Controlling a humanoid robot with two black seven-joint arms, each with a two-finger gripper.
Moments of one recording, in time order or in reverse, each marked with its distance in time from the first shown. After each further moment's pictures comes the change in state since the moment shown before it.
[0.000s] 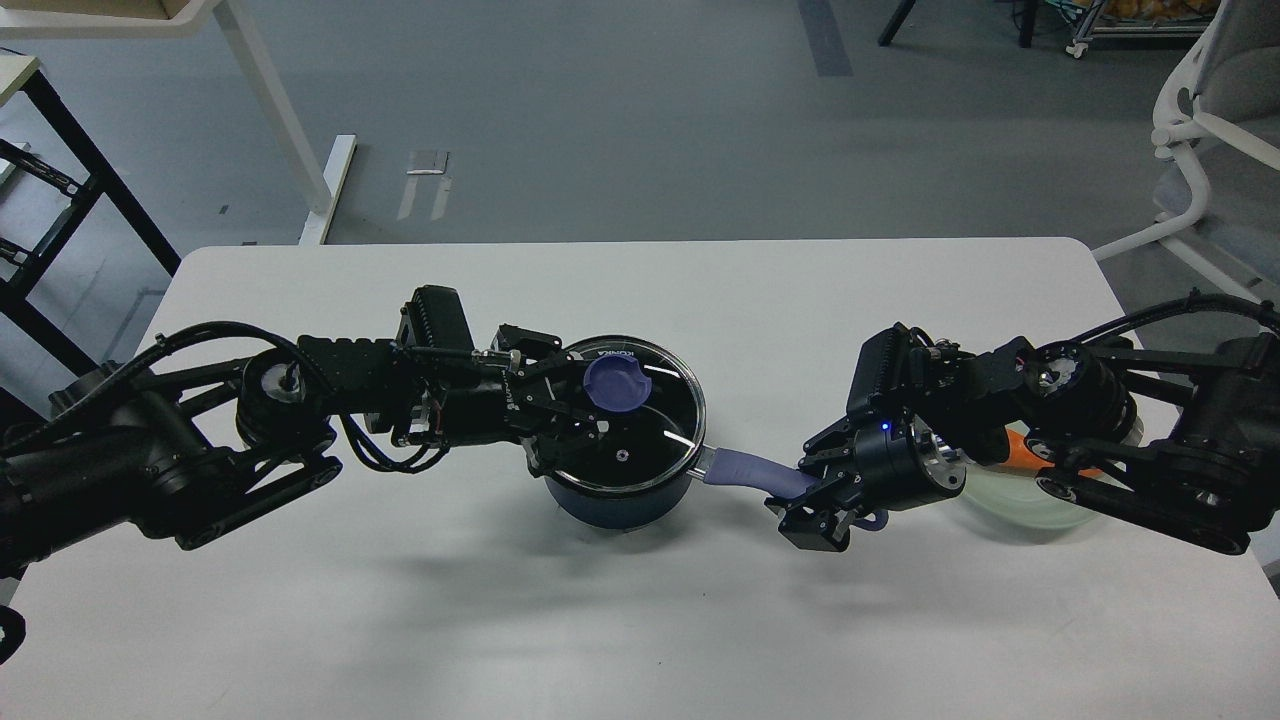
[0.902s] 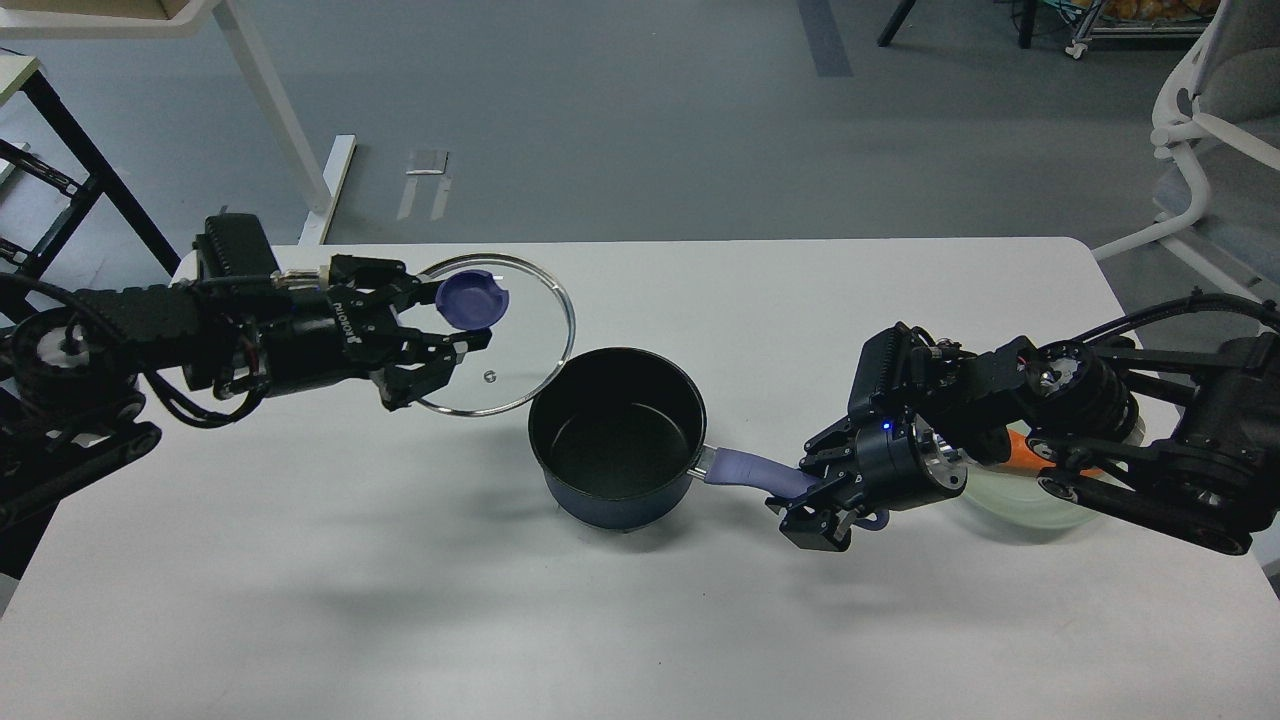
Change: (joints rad) left arm 0.033 0.452 0.053 -0.151 -0.161 0.168 -0.003; right arm 0.000 -0.005 0.000 0.002 0.002 0.000 0.000
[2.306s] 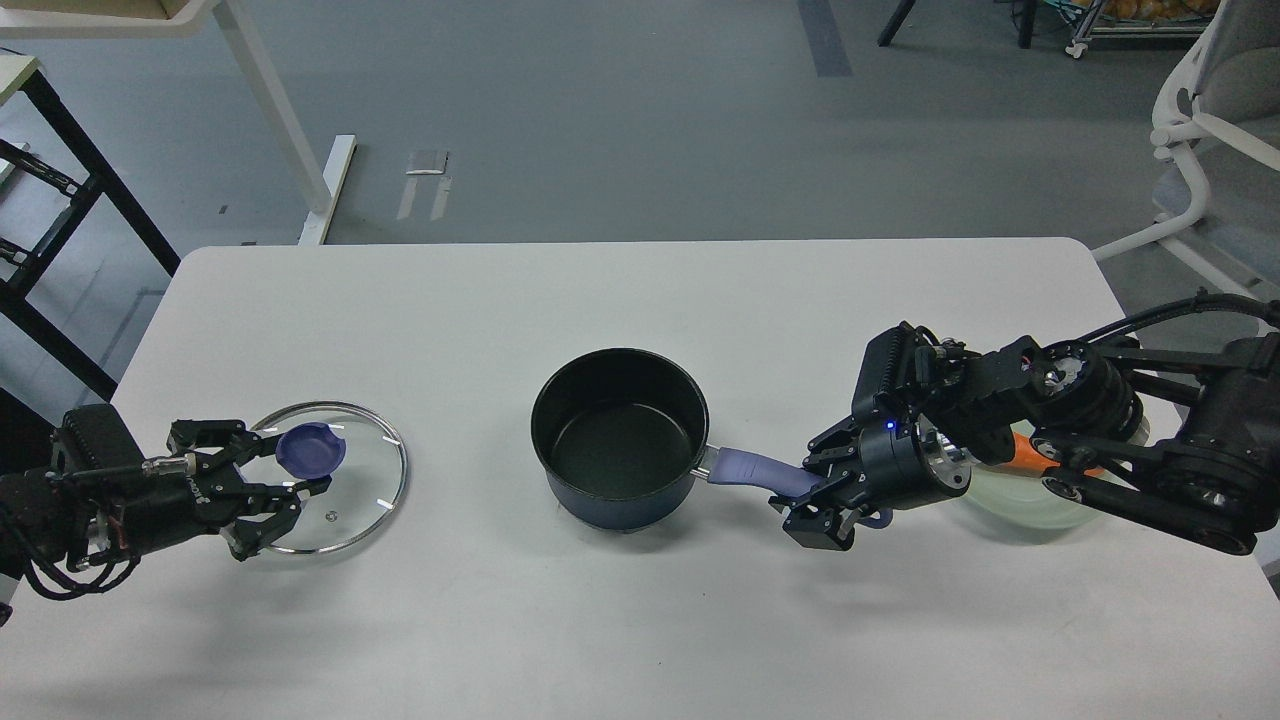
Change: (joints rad) left arm 0.216 -0.007 0.142 0.291 -0.005 0.210 0.000; right arm 0.000 -0.008 0.000 0.001 0.001 0.000 0.000
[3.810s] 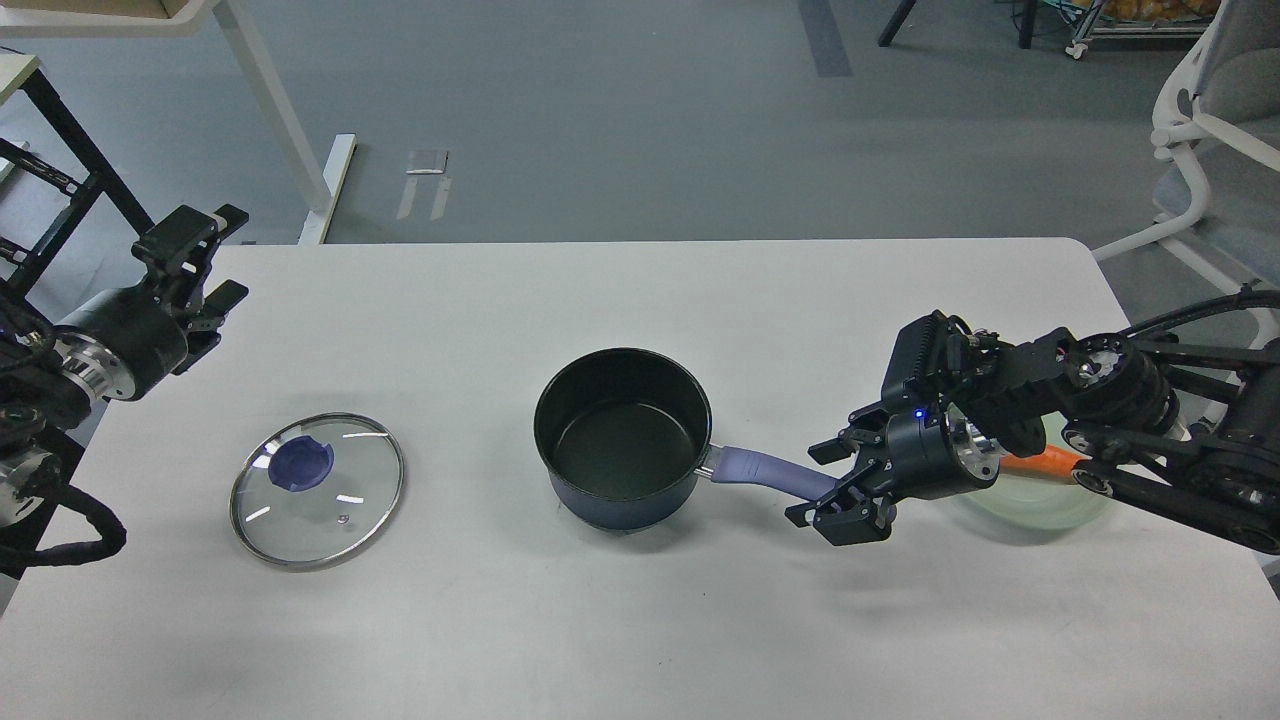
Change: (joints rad) left arm -0.131 0.006 -0.117 -0.138 -1.666 -0.441 0.000; right arm 0.002 -0.081 0.011 0.011 0.019 -0.001 0.000
